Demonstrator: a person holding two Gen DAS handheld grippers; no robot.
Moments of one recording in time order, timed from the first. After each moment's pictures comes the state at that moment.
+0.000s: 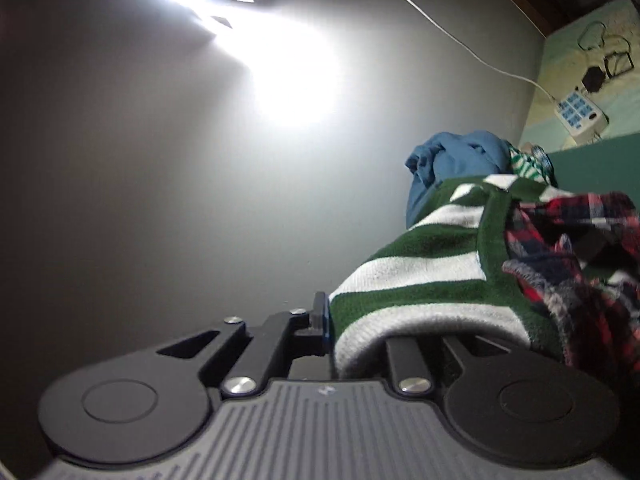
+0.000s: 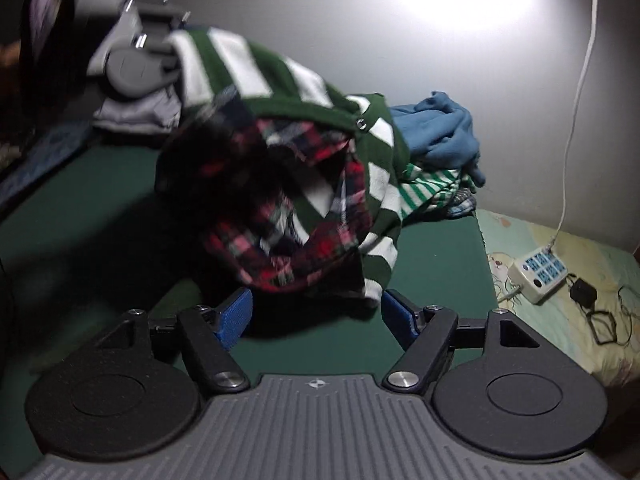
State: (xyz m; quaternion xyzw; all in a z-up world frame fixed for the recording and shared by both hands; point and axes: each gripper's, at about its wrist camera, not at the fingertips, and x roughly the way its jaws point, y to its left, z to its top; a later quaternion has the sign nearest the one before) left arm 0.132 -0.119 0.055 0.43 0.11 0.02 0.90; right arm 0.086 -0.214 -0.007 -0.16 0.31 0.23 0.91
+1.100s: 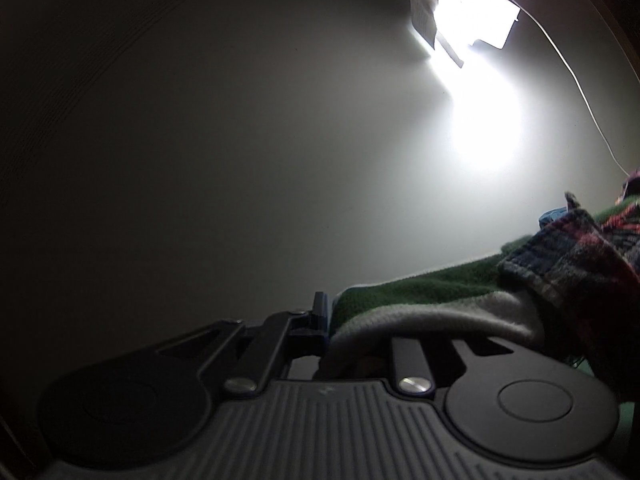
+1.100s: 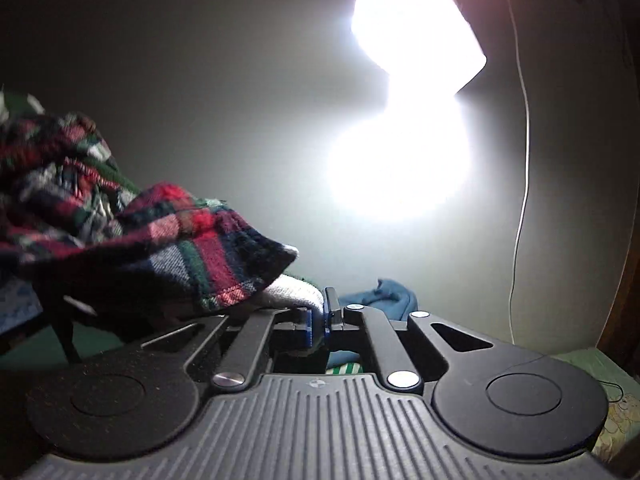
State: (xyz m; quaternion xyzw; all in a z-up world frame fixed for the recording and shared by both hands) left arm -0.045 0.013 0.203 0.30 0.07 0.16 0.94; right arm 0.060 -0.242 0.130 -0.06 0.06 0.17 0.98
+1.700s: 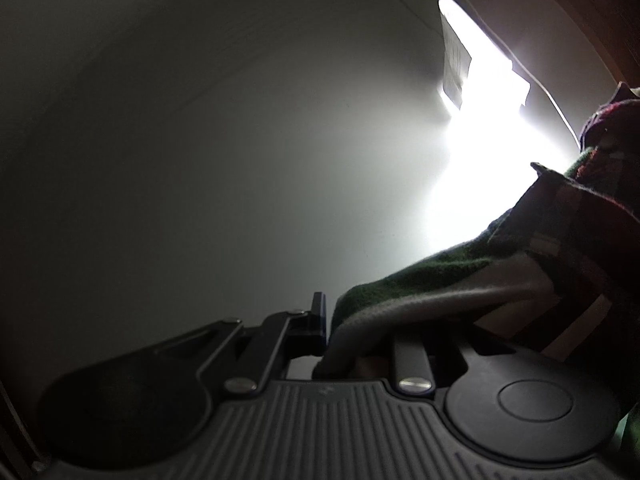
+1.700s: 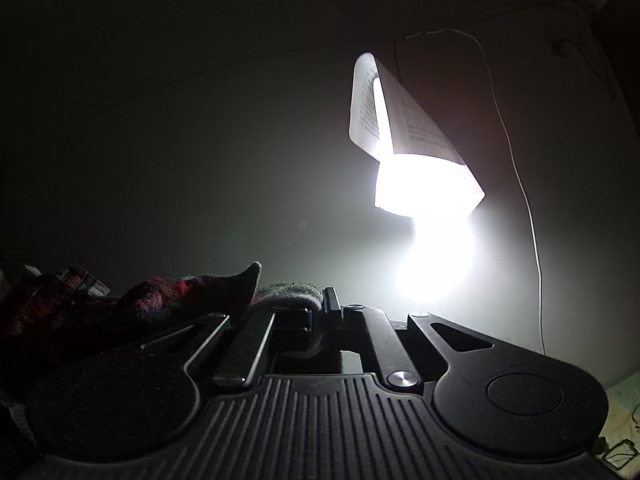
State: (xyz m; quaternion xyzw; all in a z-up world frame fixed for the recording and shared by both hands) left arm -0.200 0.029 0.236 0.28 0.00 0.16 0.95; right arm -0.043 -0.261 0.222 0.05 -0.06 0.24 0.97
